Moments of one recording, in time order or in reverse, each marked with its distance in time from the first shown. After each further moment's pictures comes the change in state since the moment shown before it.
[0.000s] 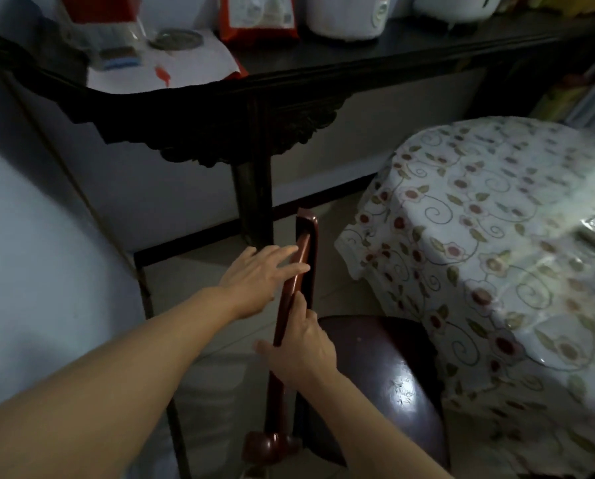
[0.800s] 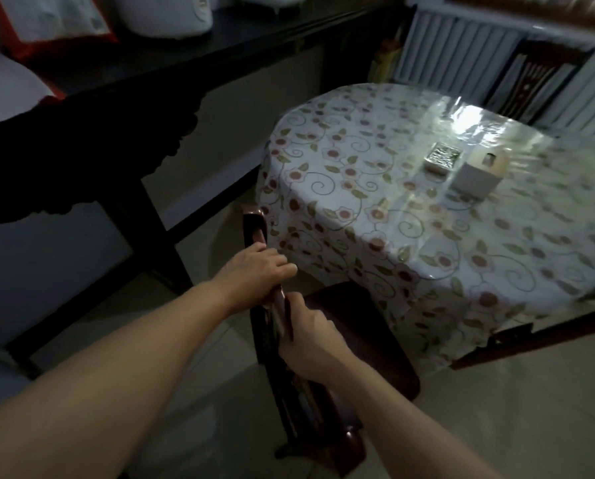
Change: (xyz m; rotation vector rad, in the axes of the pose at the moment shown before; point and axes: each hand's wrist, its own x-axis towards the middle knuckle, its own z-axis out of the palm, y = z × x) left_hand 0.081 0.081 -0.035 0.099 0.144 0.673; right_hand -0.035 0.052 -0.069 0.126 0.134 0.238
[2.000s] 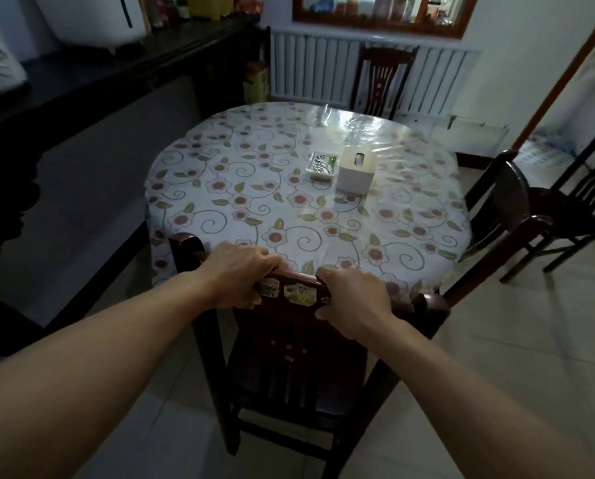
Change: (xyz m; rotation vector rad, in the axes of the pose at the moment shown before) left_hand 0.169 0.059 -0.069 0.106 -0.046 0.242; right_hand -0.013 0.133 -0.158 -0.390 0.459 0.172
